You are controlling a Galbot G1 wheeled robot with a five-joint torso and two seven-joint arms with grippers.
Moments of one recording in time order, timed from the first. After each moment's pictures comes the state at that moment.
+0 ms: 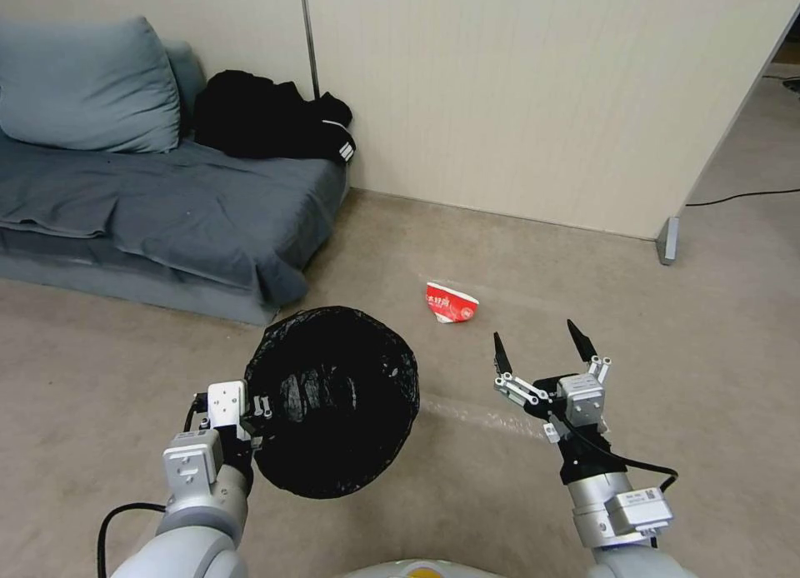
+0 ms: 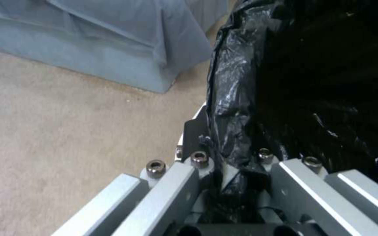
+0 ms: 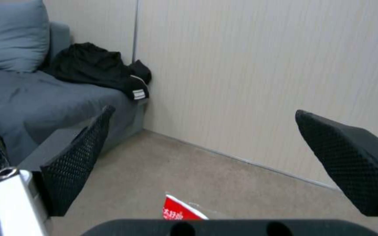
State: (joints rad) left arm 1.79 -1.55 -0.53 -2.50 -0.06 0.65 -0.20; right arm -1.81 1.61 0.50 2.30 -0.14 0.16 -0.16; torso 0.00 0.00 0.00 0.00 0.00
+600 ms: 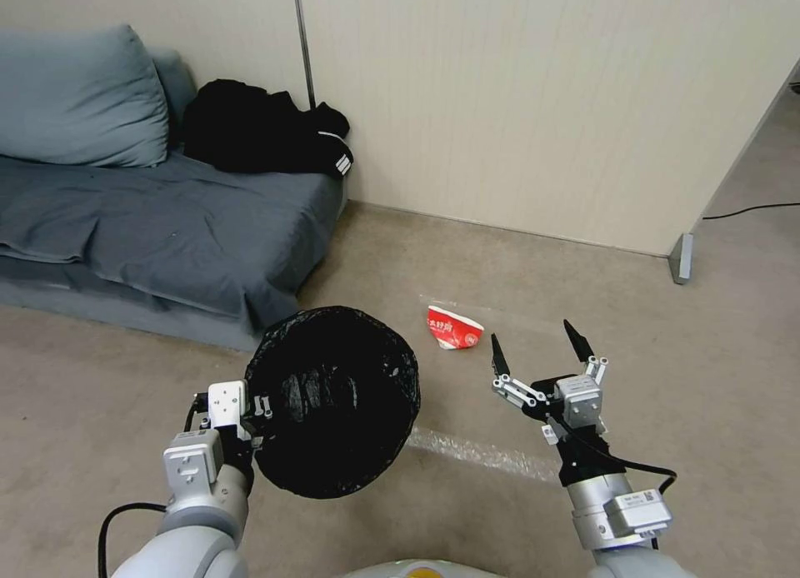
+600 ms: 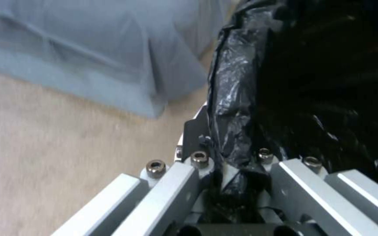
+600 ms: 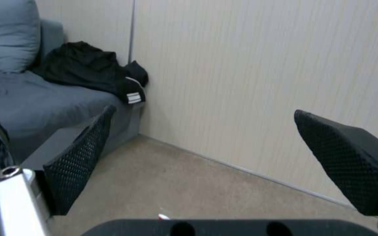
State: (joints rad) left arm 1.79 -1.55 -0.52 -2.51 -0.06 0.65 -0.20; right arm -1.81 1.61 0.50 2.31 -0.15 0.17 -0.16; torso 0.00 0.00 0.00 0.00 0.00
